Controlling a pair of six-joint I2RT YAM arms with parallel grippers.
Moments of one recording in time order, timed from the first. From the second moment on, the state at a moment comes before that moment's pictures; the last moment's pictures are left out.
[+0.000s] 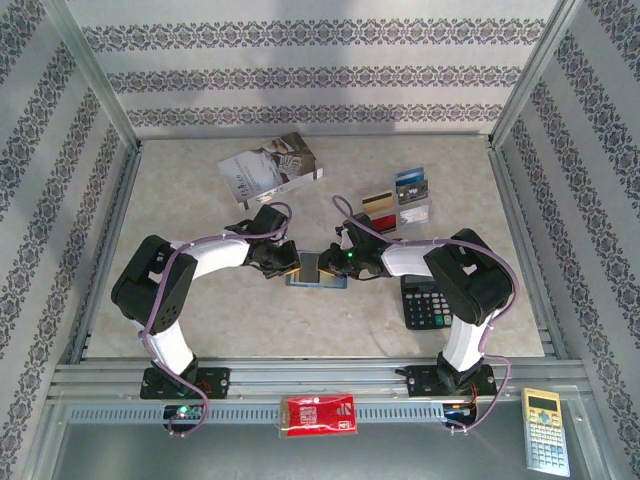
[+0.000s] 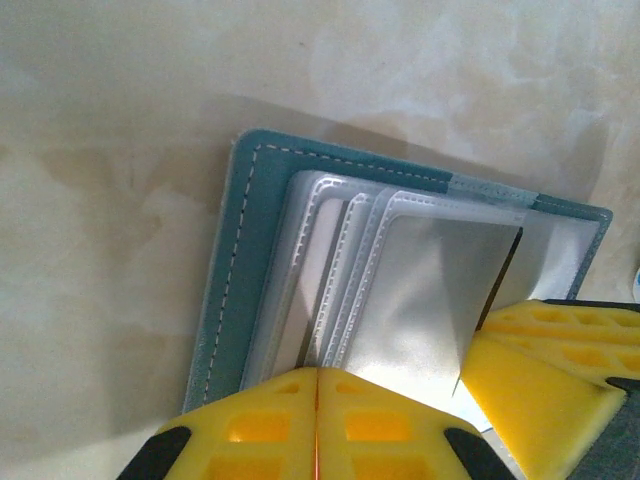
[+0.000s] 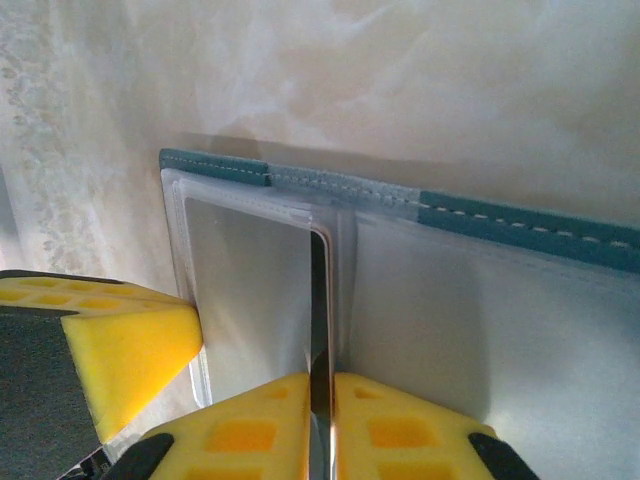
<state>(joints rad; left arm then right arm) -0.49 1.75 0.95 -0.33 0.36 -0.84 0.58 1.81 0.82 0.09 -0.52 0.89</state>
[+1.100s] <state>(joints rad) -0.48 1.71 0.96 -0.37 0.37 -0.81 0.55 1.72 0.78 0.06 -0.48 0.88</state>
